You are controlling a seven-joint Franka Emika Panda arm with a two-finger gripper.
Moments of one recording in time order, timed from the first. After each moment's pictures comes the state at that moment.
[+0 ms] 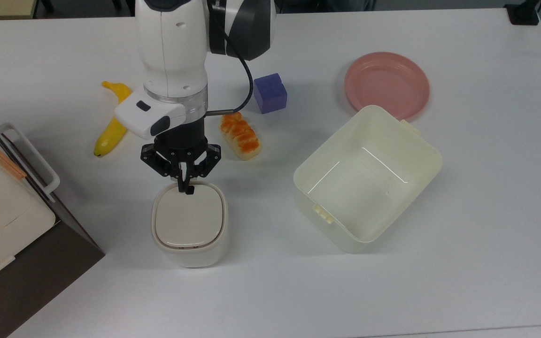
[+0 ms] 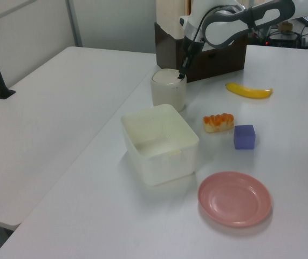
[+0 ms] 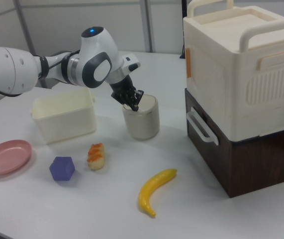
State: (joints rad) arm 0.16 0.47 -0.26 -1.52 0.07 2.33 -0.18
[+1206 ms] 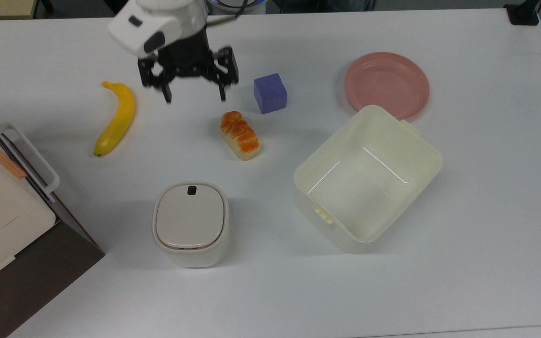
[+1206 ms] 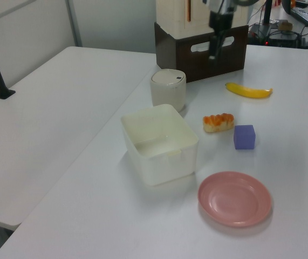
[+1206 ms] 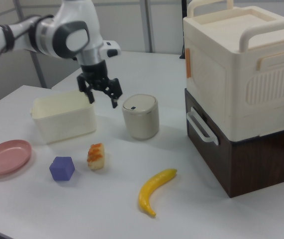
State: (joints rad) arm 0.18 0.17 -0.26 -1.63 0.07 1.87 -0.14
